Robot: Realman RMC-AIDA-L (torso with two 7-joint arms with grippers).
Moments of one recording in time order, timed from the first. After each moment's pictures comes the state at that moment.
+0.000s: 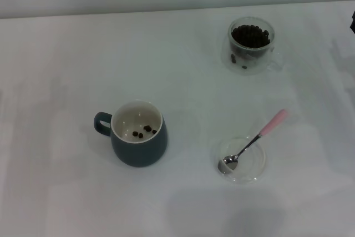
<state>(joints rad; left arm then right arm) -0.38 -2.08 2.79 0.13 -1.55 1.34 -0.22 0.45 2.01 -0.17 -0.04 1.95 1.07 -2.85</state>
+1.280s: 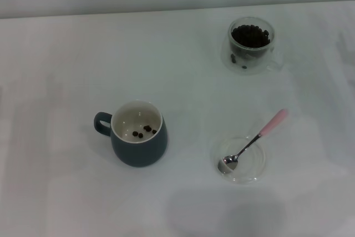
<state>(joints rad) -0.41 -2.08 2.79 0.11 -1.56 1.27 -0.22 0.49 2.01 -0.13 -0.07 1.99 1.00 -2.82</state>
